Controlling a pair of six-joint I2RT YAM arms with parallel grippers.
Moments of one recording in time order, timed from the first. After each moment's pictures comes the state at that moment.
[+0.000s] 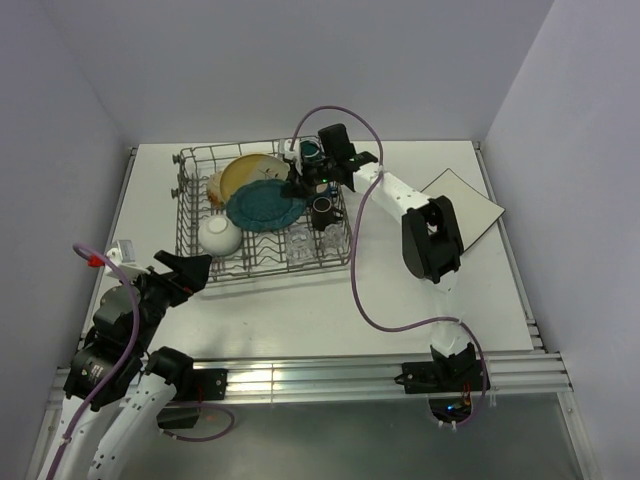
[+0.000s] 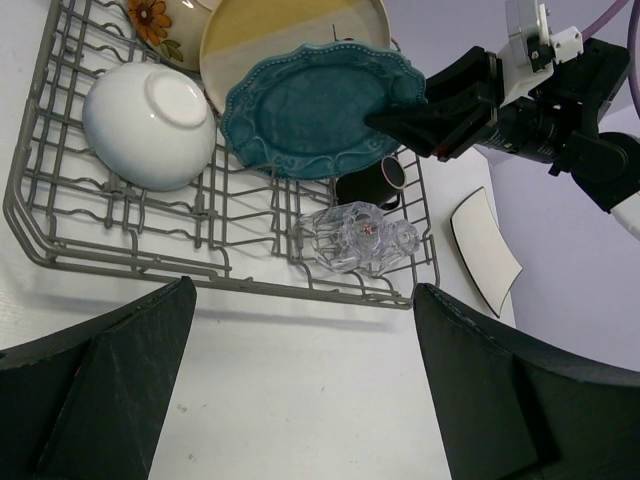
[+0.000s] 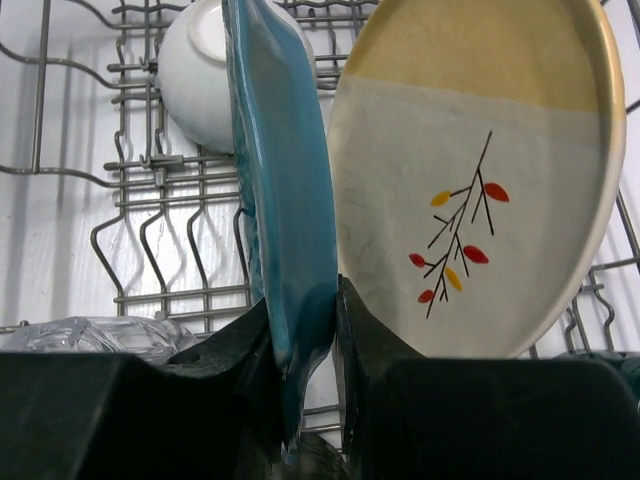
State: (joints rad) left arm -0.41 0.24 0.69 -0.68 -0.23 -0.81; right arm 0.50 2.20 1.89 -0.38 -0.88 -0.69
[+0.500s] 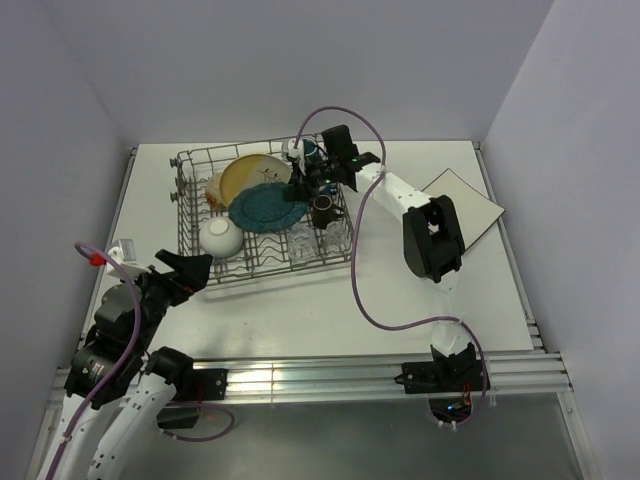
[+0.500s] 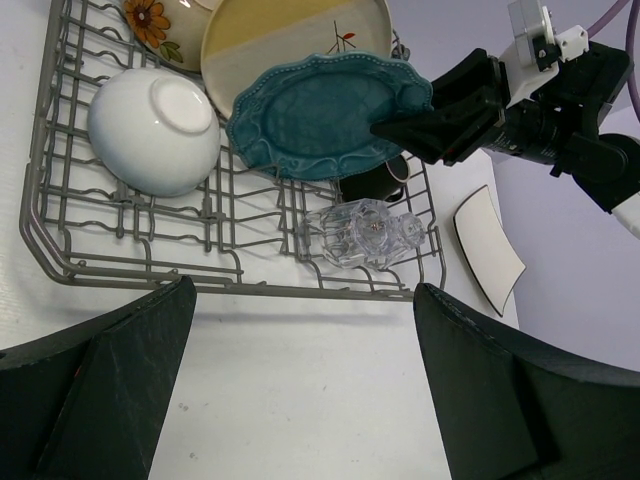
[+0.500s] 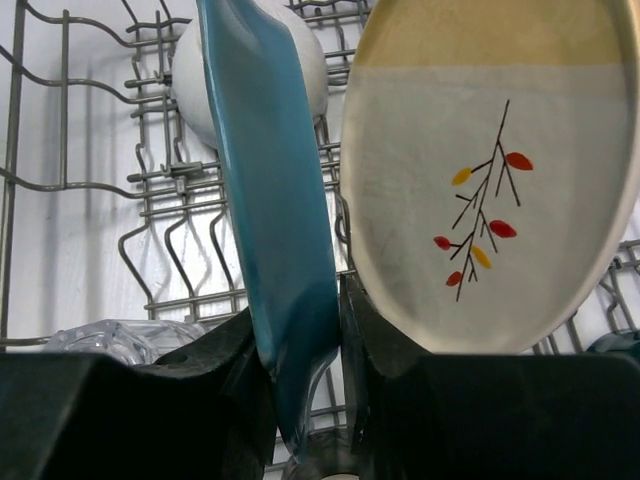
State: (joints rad) left arm -0.41 0.25 0.69 -0.68 -0.23 -0.81; right arm 0.48 2.20 1.87 -0.36 -0.94 -0.63
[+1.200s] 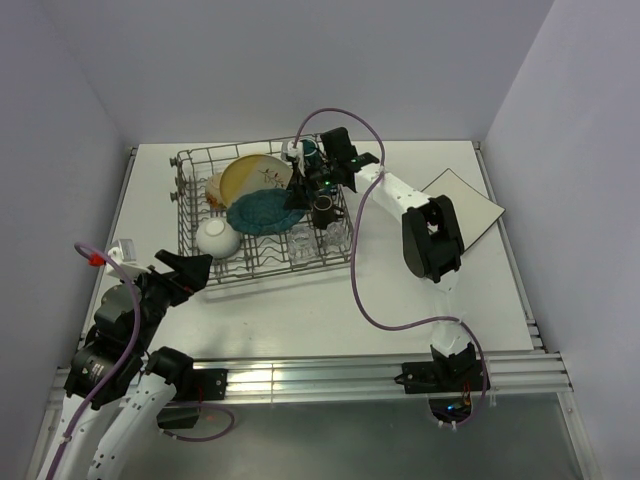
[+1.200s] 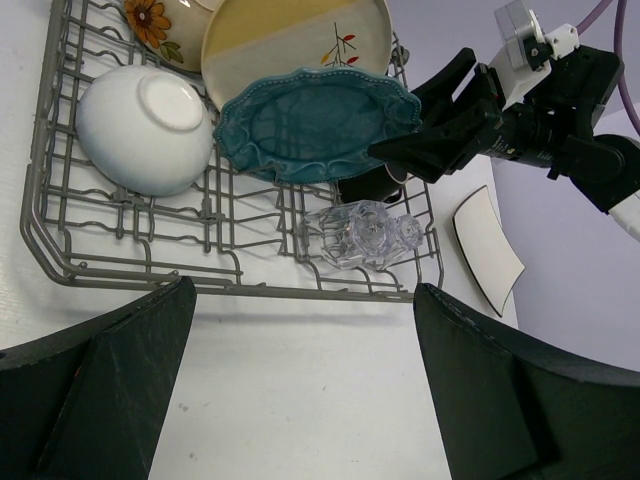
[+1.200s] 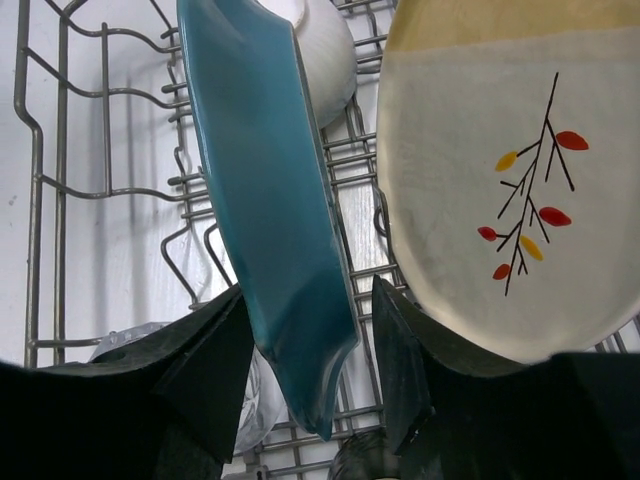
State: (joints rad) left arm -0.41 0.25 0.69 -0.68 -0.23 -0.81; right arm 0.48 2.20 1.87 -0.41 -0.96 -0.57
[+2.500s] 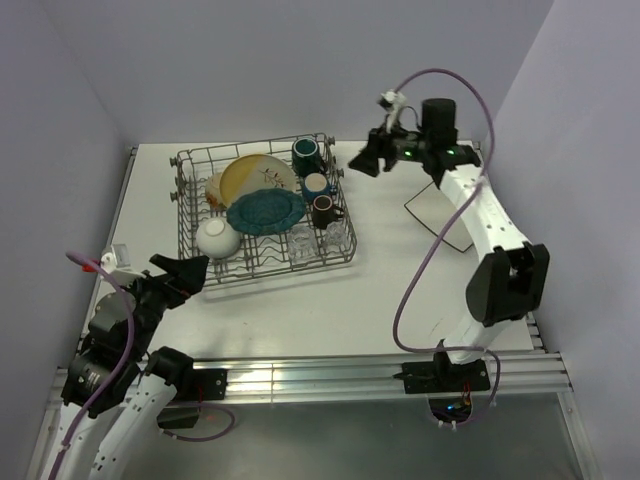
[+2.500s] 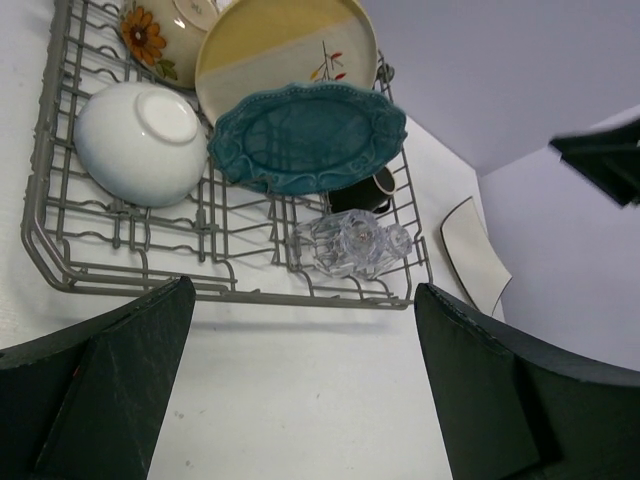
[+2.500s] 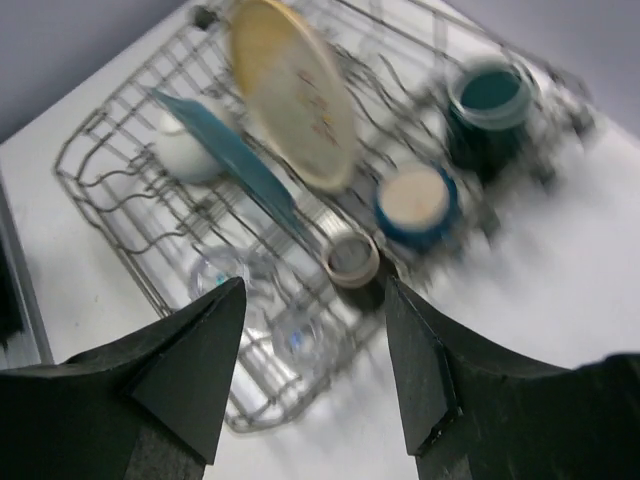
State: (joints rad) left arm -0.41 0.20 0.69 -0.68 -0.24 -0.81; right arm 0.19 1.68 1.62 -0.38 -0.86 -0.14
